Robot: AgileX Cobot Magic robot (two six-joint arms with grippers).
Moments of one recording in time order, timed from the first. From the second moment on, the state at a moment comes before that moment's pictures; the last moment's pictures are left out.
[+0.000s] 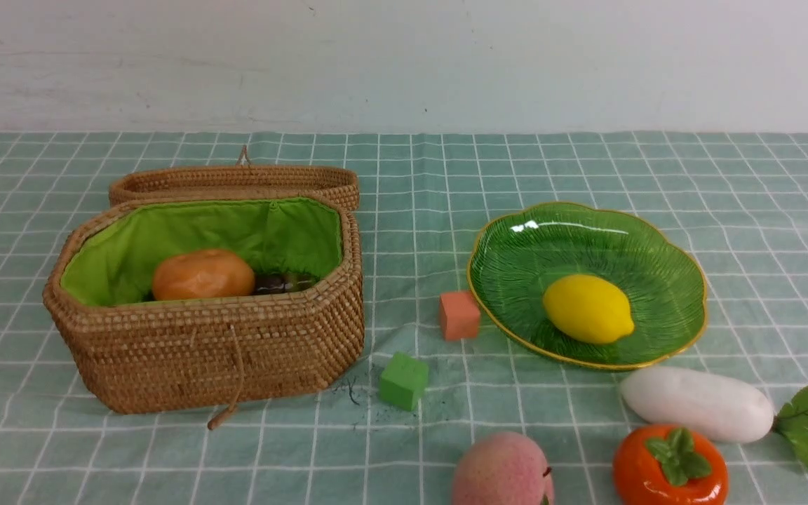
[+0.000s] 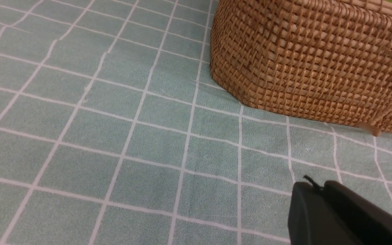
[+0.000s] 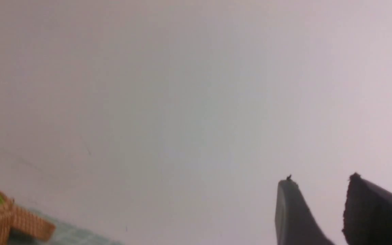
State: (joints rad) right arm 0.02 -0.01 0.03 -0.41 -0.49 0.13; left arm -0.04 -0.01 0.03 0.11 0.39 -0.41
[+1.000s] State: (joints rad) right arm 0.02 0.62 -0.67 -0.32 0.52 0.56; left arm -0.04 -0.01 0.03 0.11 0.39 -0.41
